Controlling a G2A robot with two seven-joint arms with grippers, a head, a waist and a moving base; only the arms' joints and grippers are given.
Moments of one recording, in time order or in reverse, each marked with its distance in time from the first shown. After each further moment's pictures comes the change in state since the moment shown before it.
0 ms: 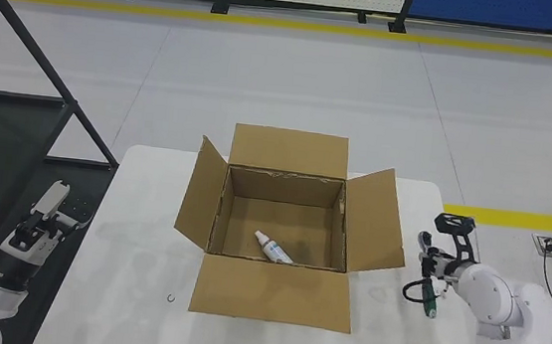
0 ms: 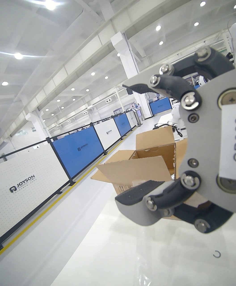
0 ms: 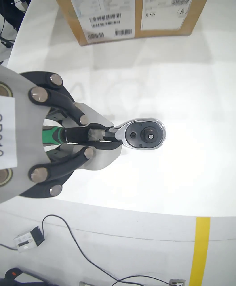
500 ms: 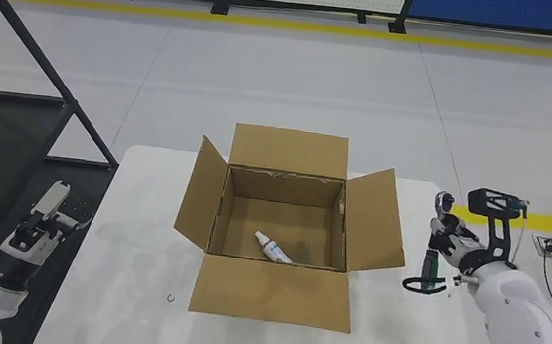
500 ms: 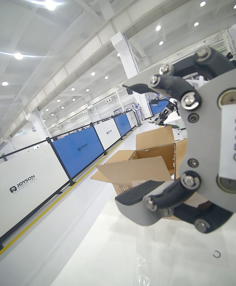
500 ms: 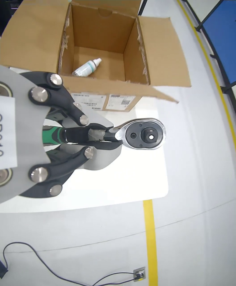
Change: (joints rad) left arm 0.000 0.000 0.000 0.000 0.000 0.000 0.000; right arm -0.119 -0.004 0.001 -0.559 0.007 0.279 -0.035
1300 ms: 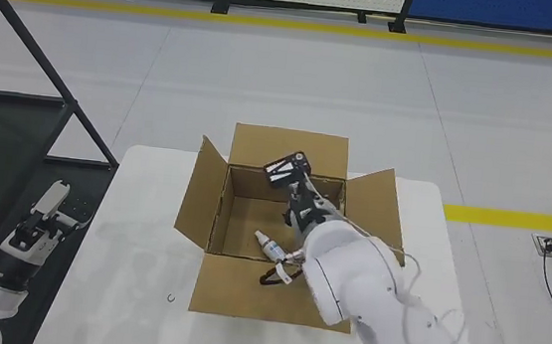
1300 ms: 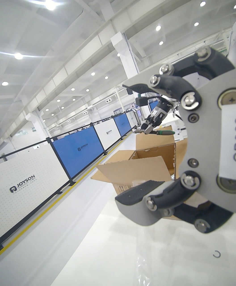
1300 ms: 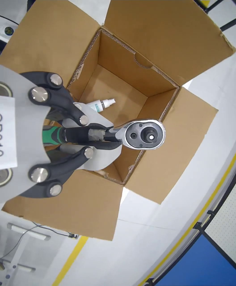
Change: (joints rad) left arm 0.000 0.000 0.000 0.000 0.000 0.000 0.000; right arm 0.646 -0.159 -0.890 0.359 -0.309 0.084 0.222
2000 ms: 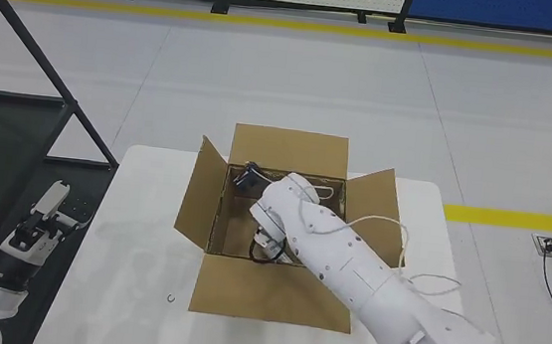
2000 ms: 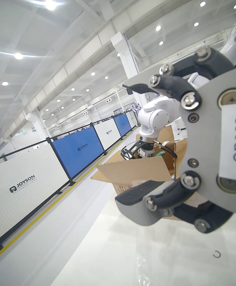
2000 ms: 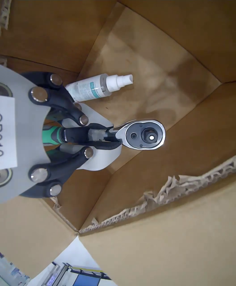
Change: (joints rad) left arm 0.000 0.000 0.000 0.000 0.000 0.000 0.000; right arm 0.390 -0.346 -0.335 1.076 0.321 -0.329 -0.147
